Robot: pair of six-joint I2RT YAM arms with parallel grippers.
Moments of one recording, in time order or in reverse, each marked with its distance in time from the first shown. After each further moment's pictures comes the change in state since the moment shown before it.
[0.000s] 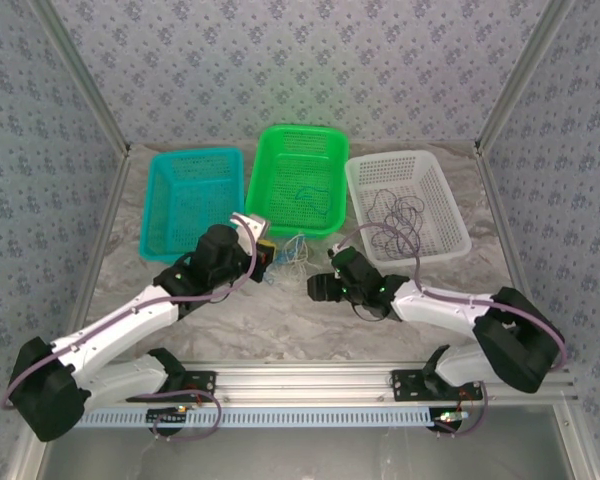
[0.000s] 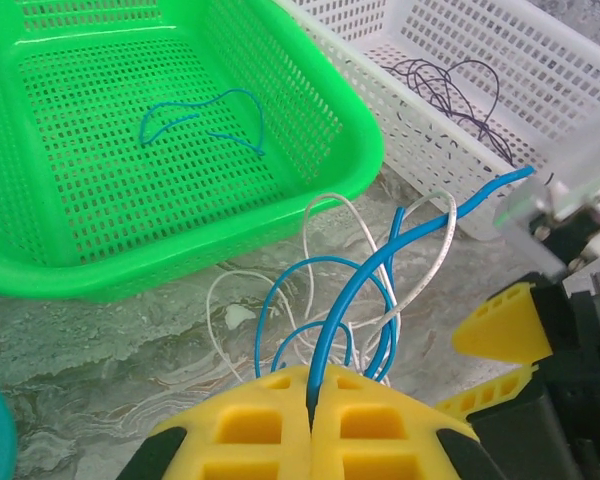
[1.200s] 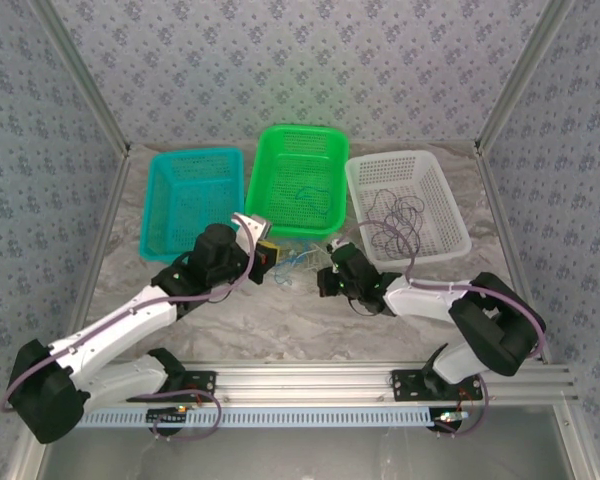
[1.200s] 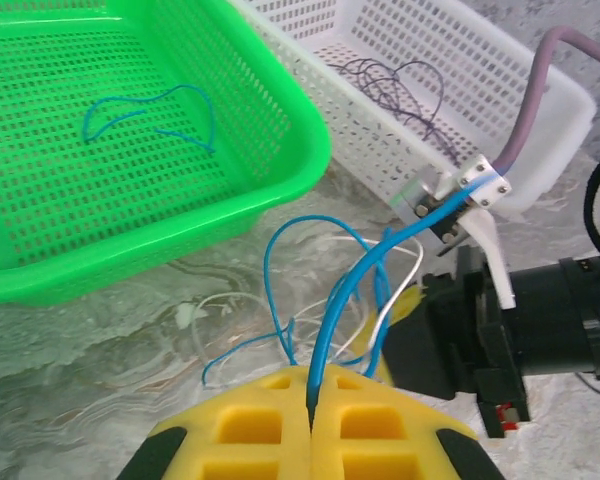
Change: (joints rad) left arm 0.007 -0.017 0.010 -0.019 0.084 -0.019; right arm -0.051 0.137 -0.017 0.149 -0.014 -0.001
